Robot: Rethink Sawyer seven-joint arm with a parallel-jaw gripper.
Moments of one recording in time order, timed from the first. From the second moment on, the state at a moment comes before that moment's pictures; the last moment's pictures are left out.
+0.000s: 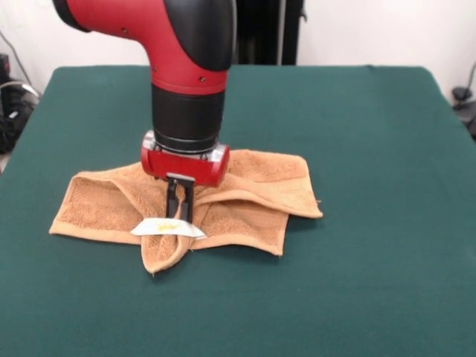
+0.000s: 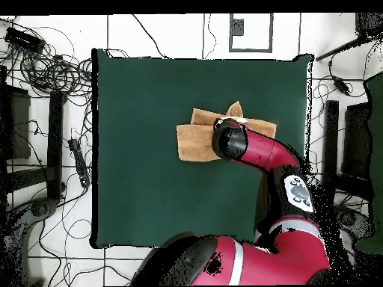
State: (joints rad) arm -0.28 -0.33 -0.05 1.41 0.00 0.24 1.66
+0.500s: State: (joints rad) arm -0.28 -0.32 -0.06 1.43 0.00 0.15 1.66
